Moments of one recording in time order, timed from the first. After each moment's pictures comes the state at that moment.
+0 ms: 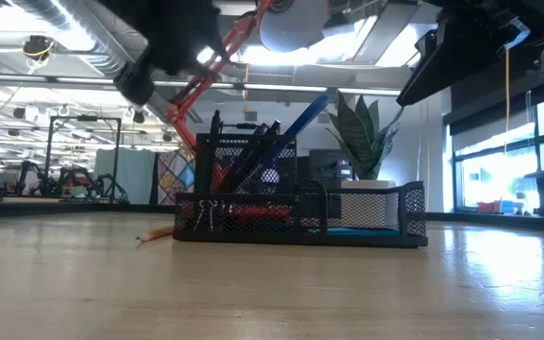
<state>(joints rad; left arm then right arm) -0.43 1.62 1.03 -0.36 -1.36 1.19 0.46 1.35 0.89 -0.52 0.57 0.33</state>
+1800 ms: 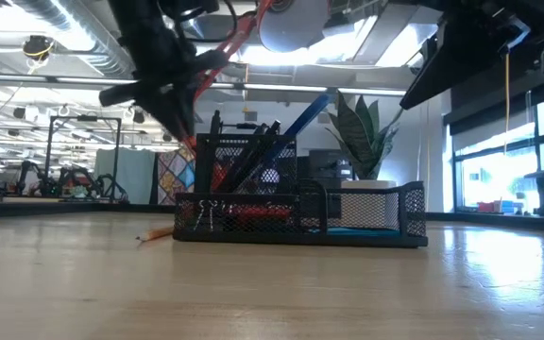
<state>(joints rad) 0.01 1.43 1.03 -0.78 -0.41 -1.25 0.46 1.35 0.89 -0.54 0.56 0.41</state>
